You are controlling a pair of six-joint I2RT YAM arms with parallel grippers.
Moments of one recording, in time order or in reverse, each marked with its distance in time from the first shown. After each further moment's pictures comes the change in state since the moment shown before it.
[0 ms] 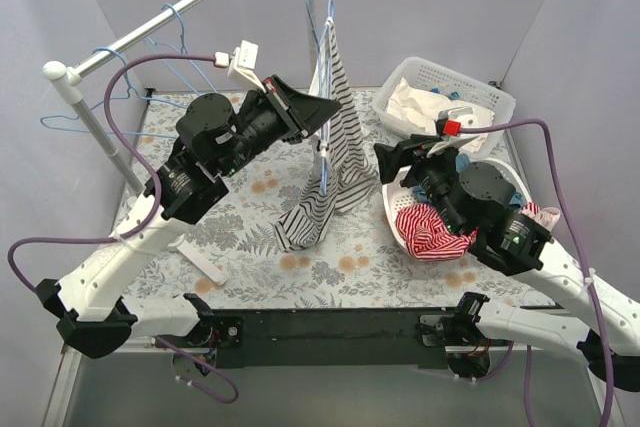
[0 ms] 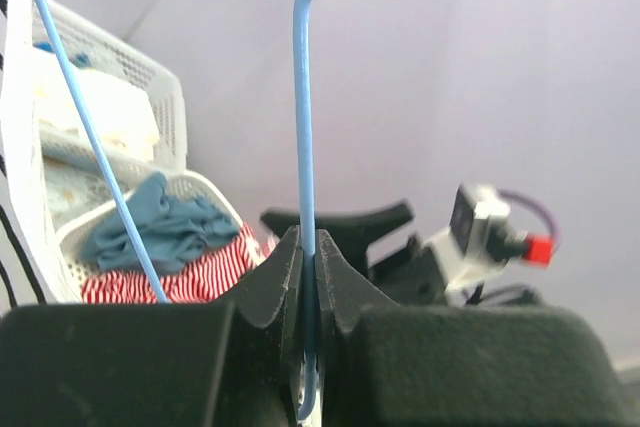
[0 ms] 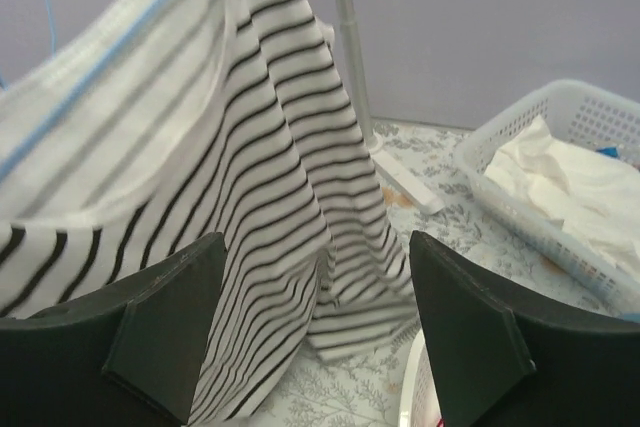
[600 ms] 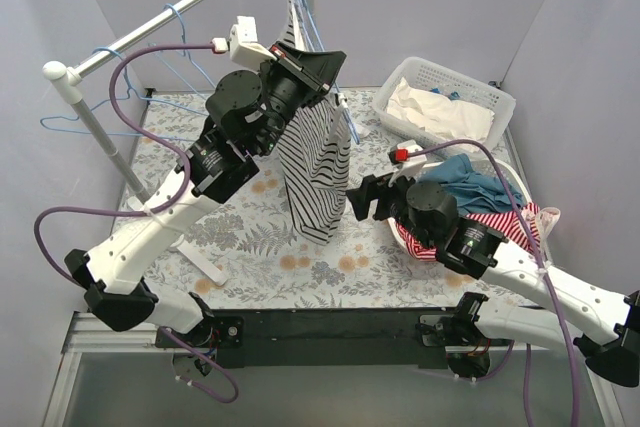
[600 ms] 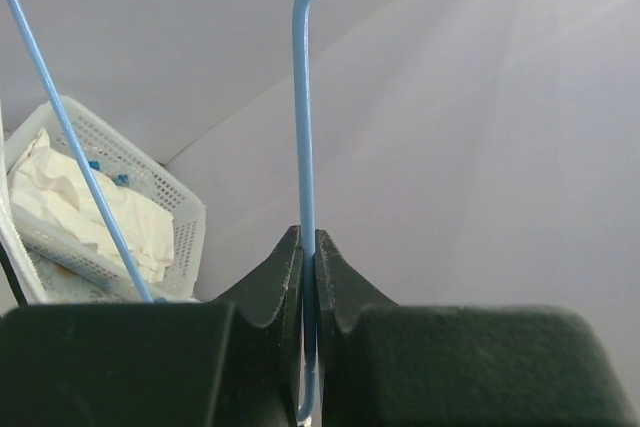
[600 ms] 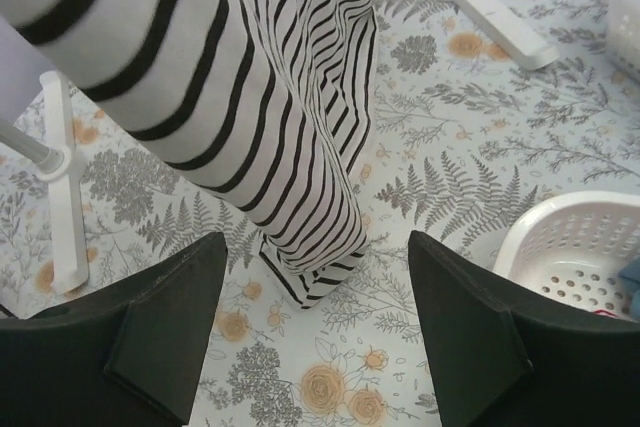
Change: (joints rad) left arm -0.059 0.202 0.221 0.076 -0.407 -0.025; right arm 0.000 0.039 -0.290 0.035 -0.177 0.200
